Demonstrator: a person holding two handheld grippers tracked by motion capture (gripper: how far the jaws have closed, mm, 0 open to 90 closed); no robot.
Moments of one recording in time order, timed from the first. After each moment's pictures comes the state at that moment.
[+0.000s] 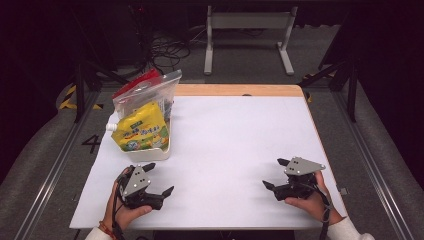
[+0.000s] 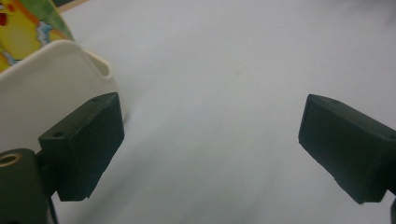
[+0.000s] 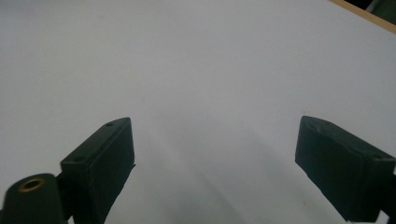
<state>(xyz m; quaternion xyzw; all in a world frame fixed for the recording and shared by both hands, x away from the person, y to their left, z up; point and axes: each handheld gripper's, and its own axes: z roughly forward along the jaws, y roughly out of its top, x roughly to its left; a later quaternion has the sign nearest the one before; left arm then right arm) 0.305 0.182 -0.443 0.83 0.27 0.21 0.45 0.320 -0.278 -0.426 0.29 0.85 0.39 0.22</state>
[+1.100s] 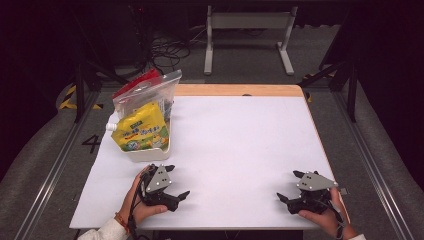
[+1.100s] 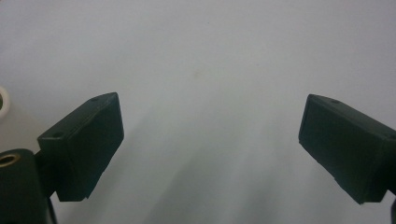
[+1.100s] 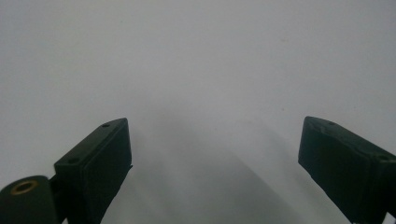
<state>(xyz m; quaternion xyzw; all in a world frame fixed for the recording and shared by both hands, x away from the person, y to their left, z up) 0.320 0.146 -0.453 0.86 0.21 0.17 0.43 0.290 -0.312 -0.451 0.31 0.85 0.35 0.25</state>
